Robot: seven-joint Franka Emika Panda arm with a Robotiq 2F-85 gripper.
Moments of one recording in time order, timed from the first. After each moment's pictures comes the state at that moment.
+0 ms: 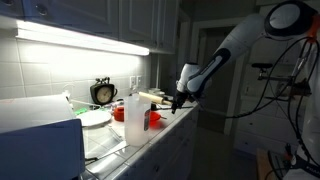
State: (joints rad) arm -0.08 0.30 -0.12 -2.17 -0.16 2.79 -0.02
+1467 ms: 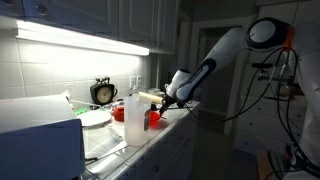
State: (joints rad) arm -0.15 0.51 0.01 -1.99 -0.14 2.98 -0.18
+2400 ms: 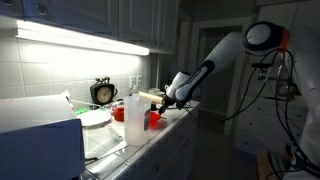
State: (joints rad) arm -0.27 0.56 0.13 -1.97 -0.11 3.02 -0.24
